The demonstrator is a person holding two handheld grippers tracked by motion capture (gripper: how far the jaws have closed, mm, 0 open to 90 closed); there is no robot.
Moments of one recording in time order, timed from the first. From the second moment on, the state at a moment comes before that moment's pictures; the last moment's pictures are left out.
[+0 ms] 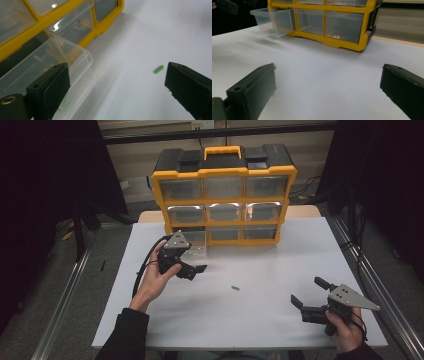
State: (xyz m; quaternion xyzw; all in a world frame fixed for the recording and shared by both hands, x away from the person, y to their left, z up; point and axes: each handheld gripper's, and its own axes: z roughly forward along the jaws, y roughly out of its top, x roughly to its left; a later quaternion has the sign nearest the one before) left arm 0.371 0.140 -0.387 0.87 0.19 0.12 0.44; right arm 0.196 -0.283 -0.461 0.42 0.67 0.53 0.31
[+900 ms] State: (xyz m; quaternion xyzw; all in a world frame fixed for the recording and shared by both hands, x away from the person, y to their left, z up) left arm 0.357 0.094 -0.411 0.89 0.14 0.09 0.41; right arm 0.196 -0.282 -0.462 0.42 0.67 0.53 0.31
